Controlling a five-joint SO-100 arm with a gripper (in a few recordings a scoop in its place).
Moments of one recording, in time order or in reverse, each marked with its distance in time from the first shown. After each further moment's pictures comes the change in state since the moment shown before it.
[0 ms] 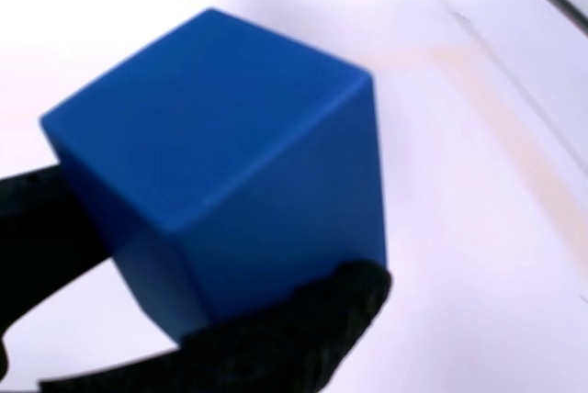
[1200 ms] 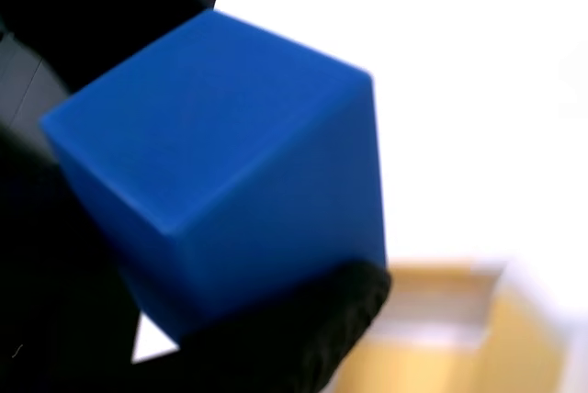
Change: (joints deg) arm -30.4 40.3 18.5 58.4 22.1
